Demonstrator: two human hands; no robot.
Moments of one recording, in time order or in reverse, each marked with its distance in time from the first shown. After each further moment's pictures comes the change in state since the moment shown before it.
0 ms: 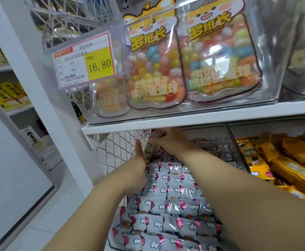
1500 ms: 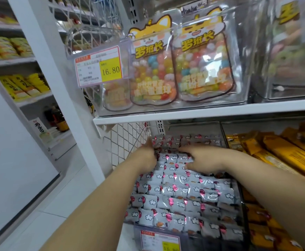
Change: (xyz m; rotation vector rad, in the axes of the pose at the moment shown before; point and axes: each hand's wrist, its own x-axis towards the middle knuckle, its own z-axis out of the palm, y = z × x) left_hand 0.014 0.025 0.009 -0.035 0.081 -0.055; right_hand -0.081 -0.018 -0.071 -0.845 -0.598 0.108
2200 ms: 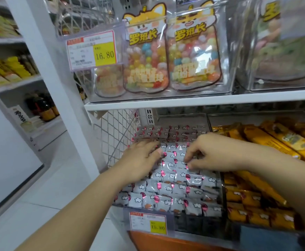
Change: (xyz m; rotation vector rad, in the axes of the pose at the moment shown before) left_hand -0.042 -0.009 0.020 -0.042 0.053 0.305; right_hand -0.062 0.000 -0.009 -0.116 0.109 -0.092
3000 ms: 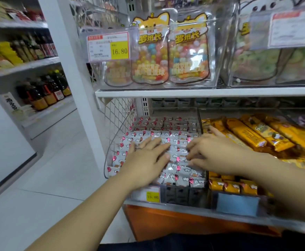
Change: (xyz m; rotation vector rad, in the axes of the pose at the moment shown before) left_hand -0.051 0.031 0.024 0.092 0.041 0.086; right_hand -0.047 -0.016 0.017 -0.305 0.029 0.089
